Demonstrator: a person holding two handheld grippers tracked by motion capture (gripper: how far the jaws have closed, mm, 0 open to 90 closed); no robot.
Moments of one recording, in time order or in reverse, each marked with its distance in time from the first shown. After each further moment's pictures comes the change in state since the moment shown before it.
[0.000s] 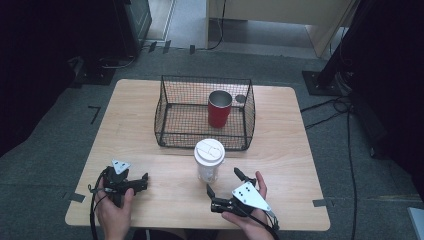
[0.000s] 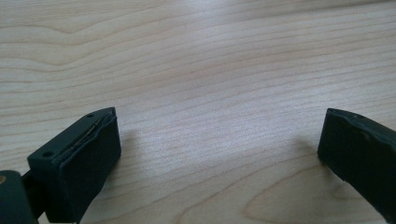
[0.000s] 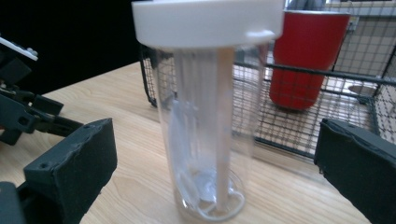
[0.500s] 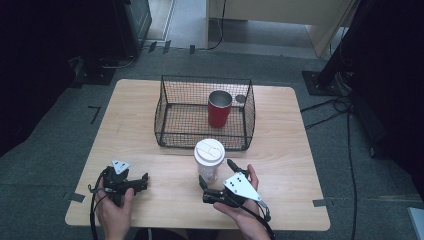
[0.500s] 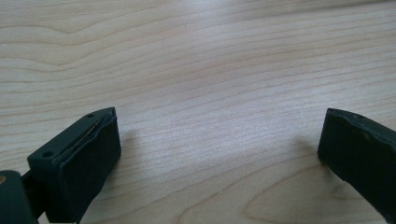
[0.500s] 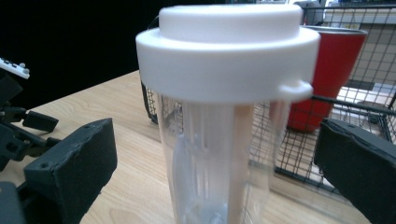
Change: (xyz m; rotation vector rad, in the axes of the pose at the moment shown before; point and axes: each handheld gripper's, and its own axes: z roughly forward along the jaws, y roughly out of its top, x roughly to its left) left arm 0.000 0.000 0.000 0.000 0.000 0.000; right arm 0.006 0.016 0.024 -0.009 -0.008 -0.013
